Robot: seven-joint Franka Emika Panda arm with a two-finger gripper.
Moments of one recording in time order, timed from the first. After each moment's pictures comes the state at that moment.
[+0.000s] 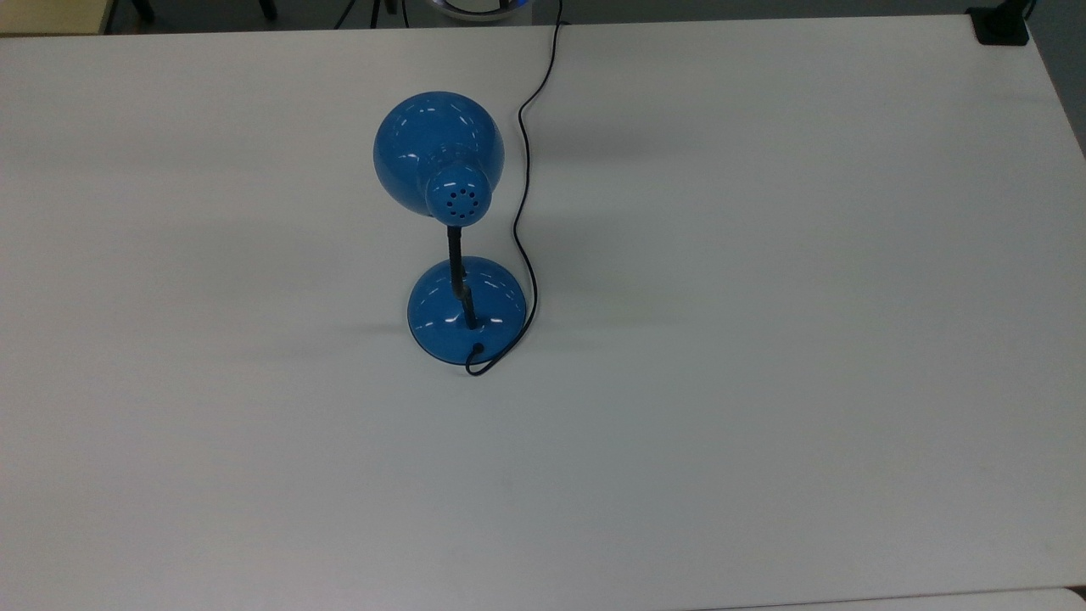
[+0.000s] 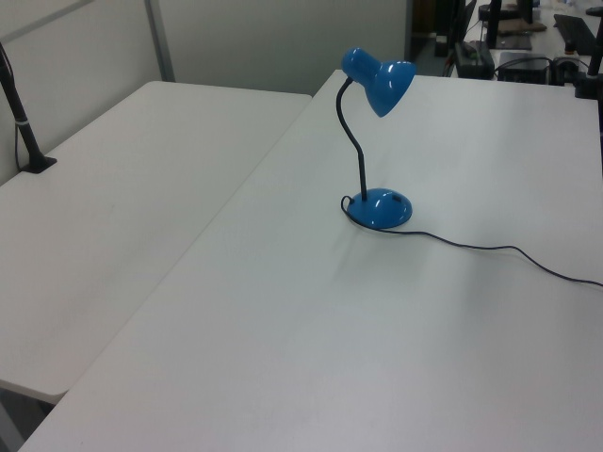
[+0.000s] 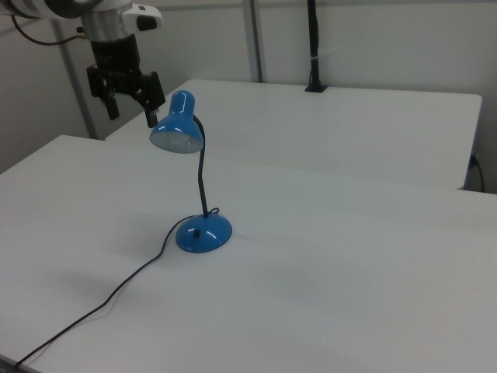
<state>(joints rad) 0.13 0.05 -0.10 -1.44 0.06 1.51 -0.01</state>
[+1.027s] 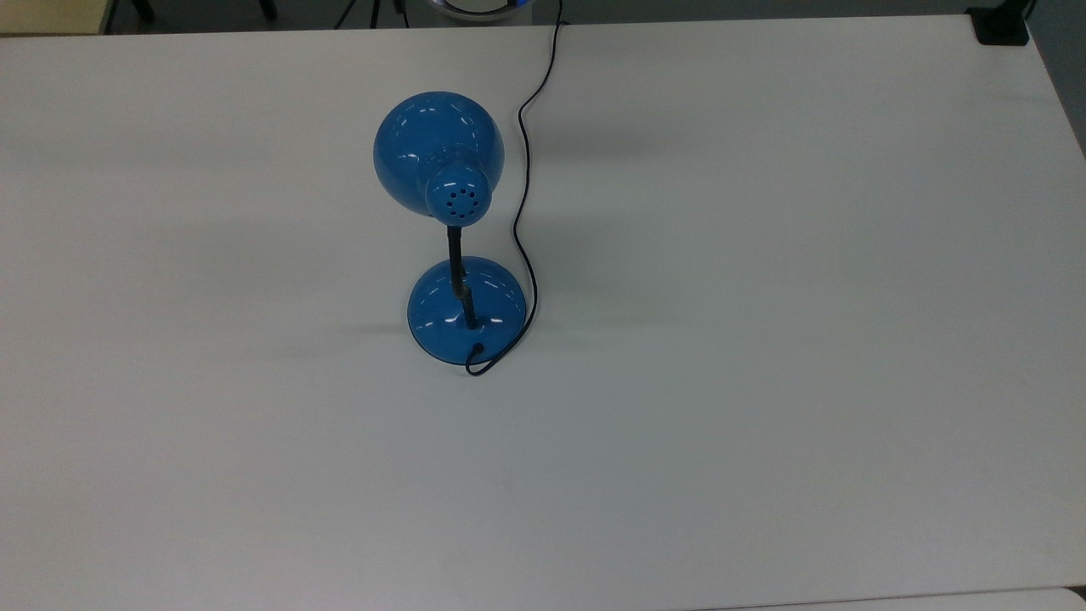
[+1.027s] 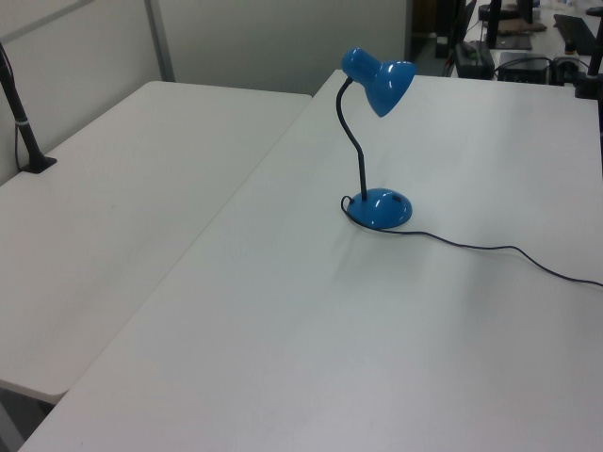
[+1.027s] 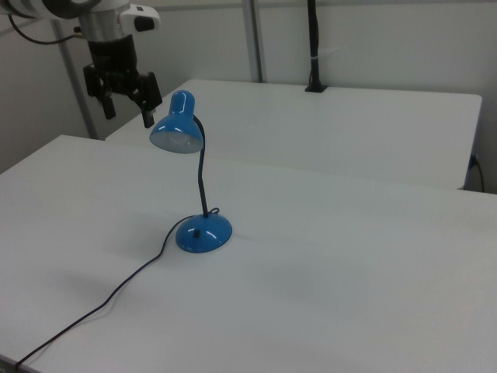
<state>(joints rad) 0.13 0.04 -0.10 -1.45 0.07 1.51 -0.01</state>
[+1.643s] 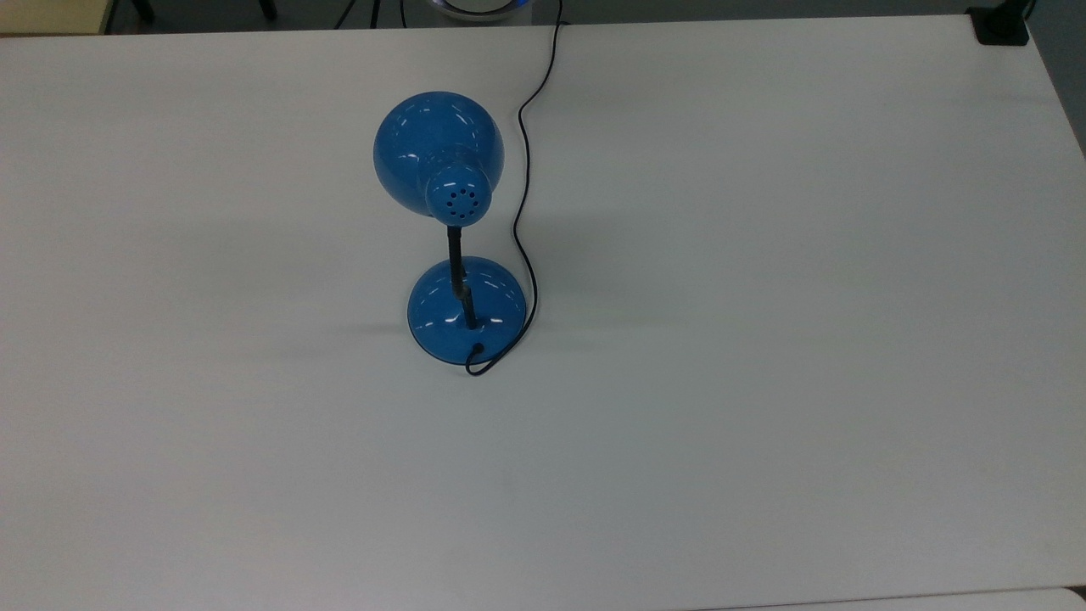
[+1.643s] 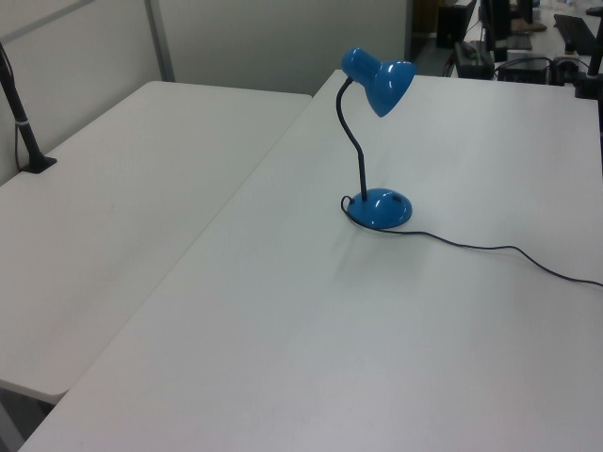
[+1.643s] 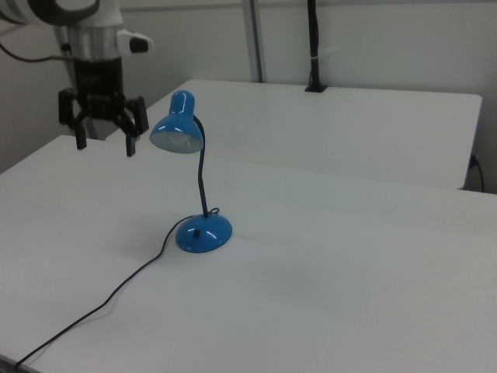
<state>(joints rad) 0.10 -0.08 -0.10 -1.59 0.07 1.33 -0.31</state>
